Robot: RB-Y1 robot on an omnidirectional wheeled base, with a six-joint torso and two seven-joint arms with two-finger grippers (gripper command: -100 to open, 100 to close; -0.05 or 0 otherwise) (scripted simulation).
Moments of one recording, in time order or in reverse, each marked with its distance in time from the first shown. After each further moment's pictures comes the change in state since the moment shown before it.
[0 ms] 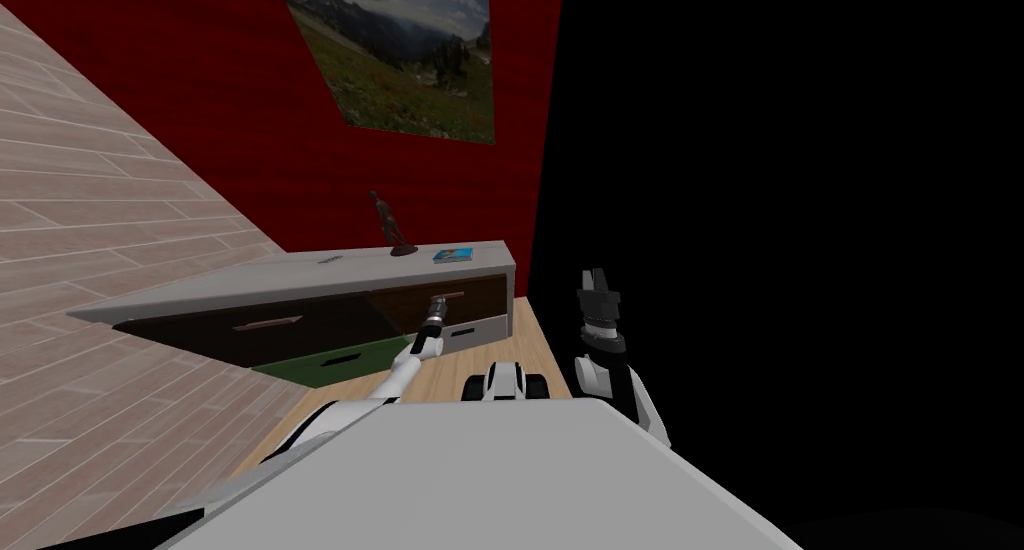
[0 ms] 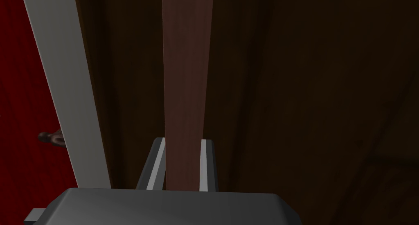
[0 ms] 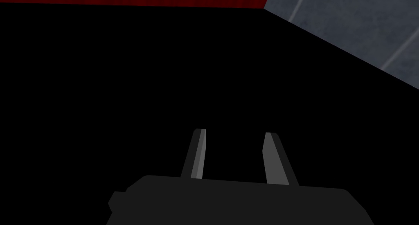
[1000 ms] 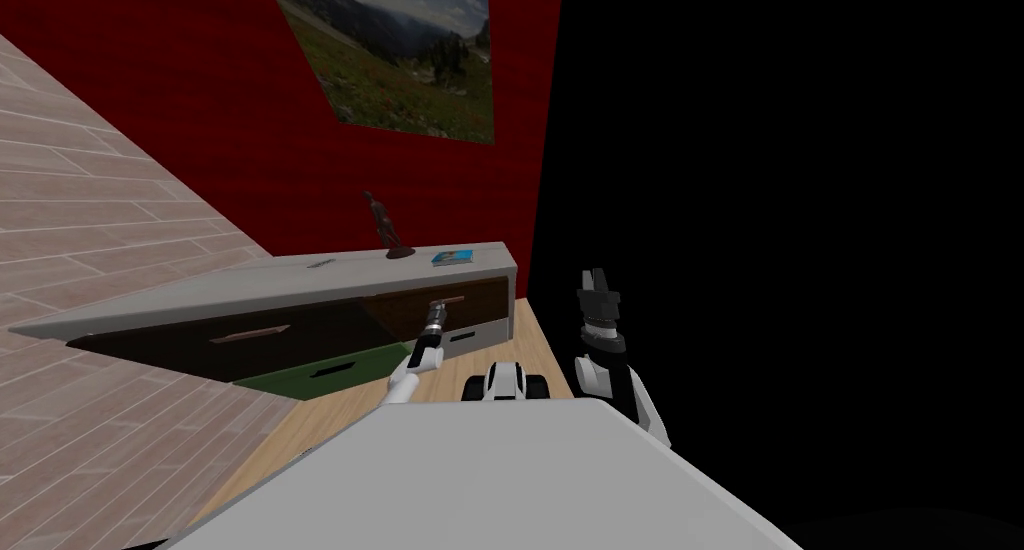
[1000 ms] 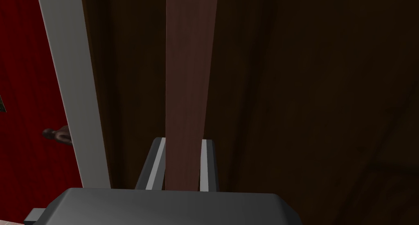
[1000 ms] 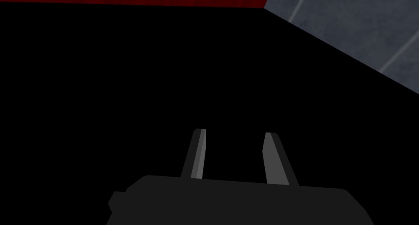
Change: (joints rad) left arm 0.171 -0.072 0.039 -0.236 -0.052 0.038 -0.014; right arm 0.000 0.000 0.000 0.000 0.000 0.000 0.000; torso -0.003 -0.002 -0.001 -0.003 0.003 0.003
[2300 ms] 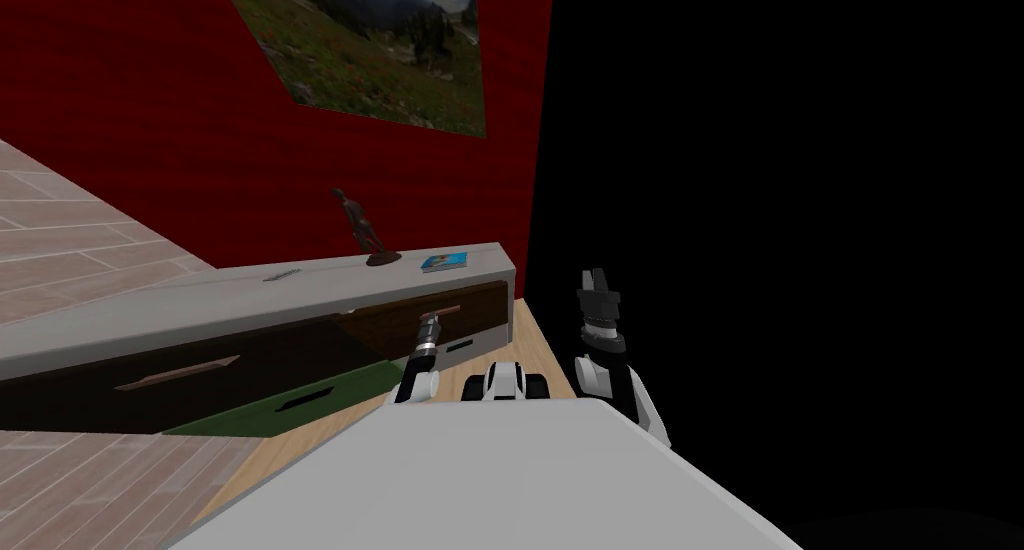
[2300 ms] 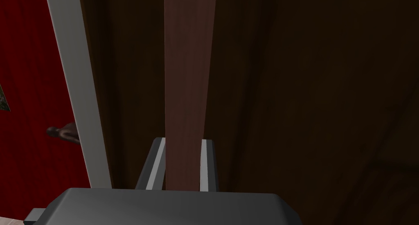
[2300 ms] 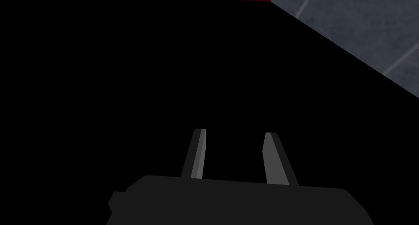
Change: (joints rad) left arm 0.303 -0.151 0.064 -0.372 -0.106 0.059 -0.020; right arm 0.000 0.000 0.000 0.000 0.000 0.000 0.000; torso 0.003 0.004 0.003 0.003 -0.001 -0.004
